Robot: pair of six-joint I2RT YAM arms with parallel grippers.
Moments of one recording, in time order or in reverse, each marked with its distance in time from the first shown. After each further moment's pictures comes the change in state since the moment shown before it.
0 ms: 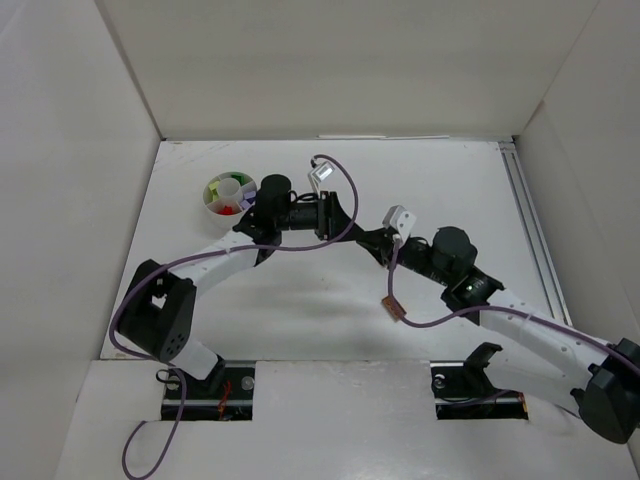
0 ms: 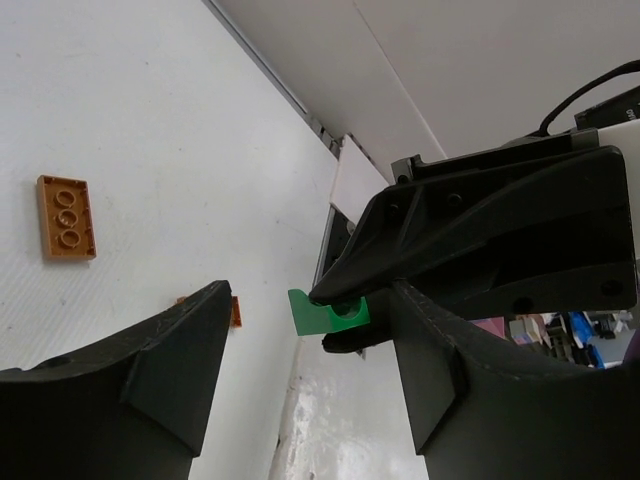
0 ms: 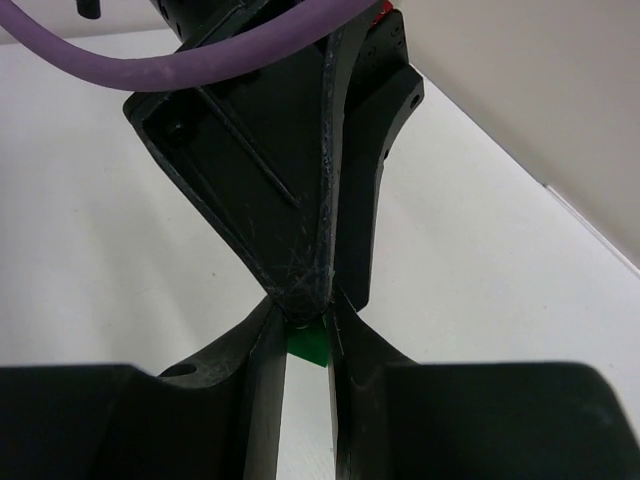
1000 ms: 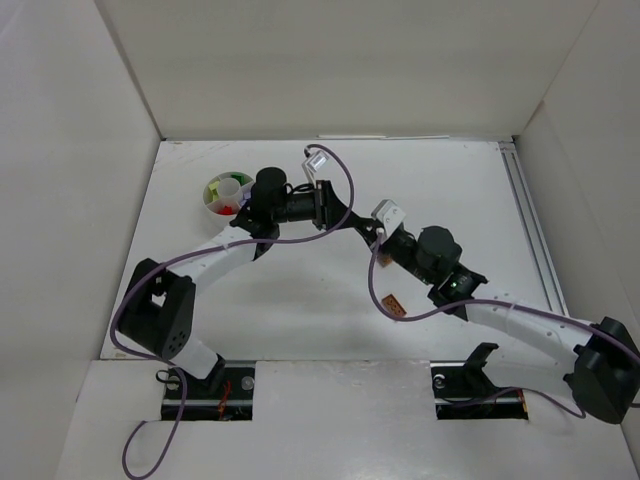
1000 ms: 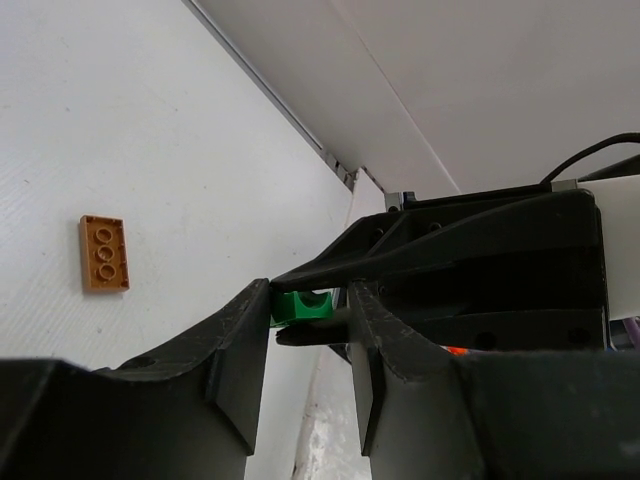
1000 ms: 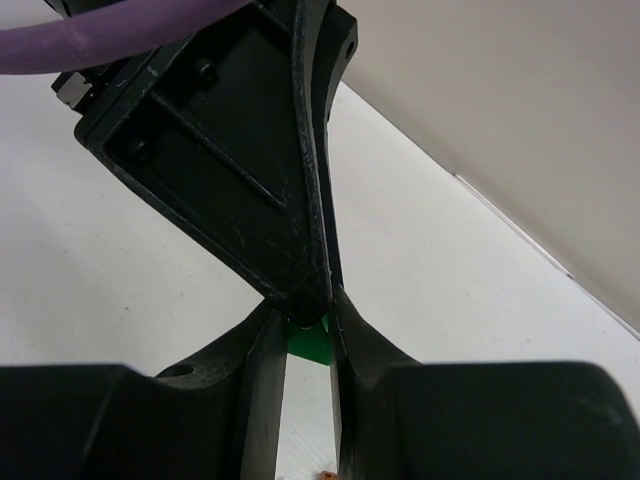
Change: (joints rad) left arm 0.028 0.021 0.045 0.028 -0.035 -0.007; right arm 0.085 0.118 0.019 0.129 0.293 -0.073
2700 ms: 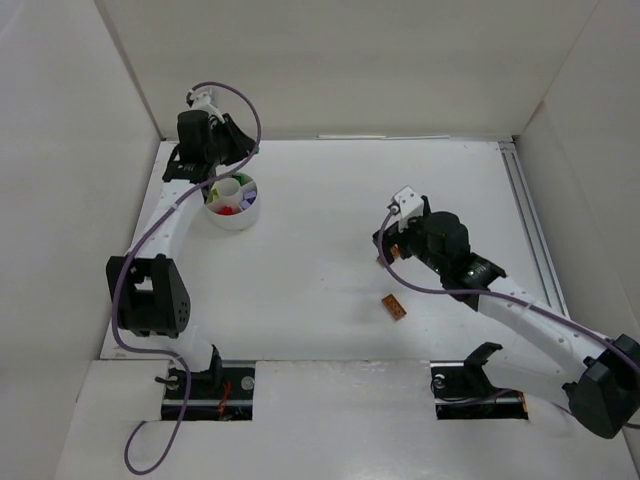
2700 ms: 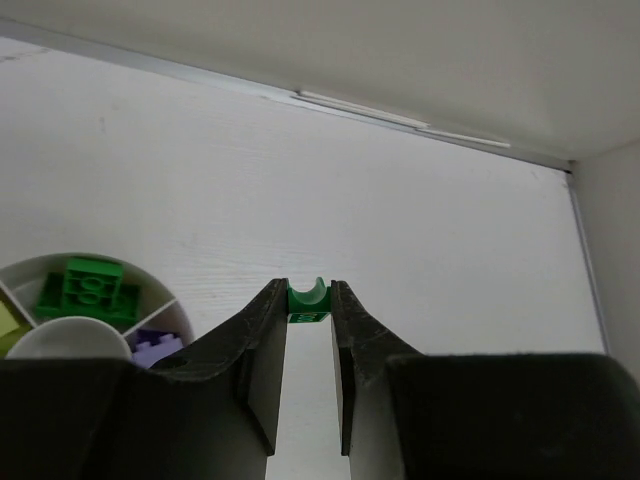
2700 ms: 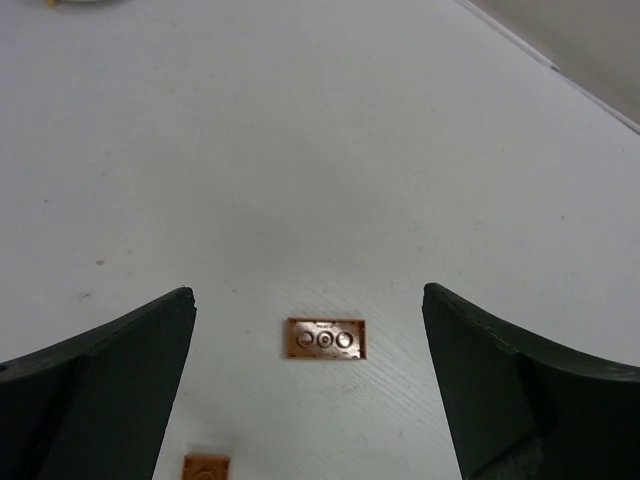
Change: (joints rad) left arm 0.452 0.052 0.410 -0.597 -0.612 0.285; right arm -0.131 -0.065 0.090 -0.467 0.095 0.108
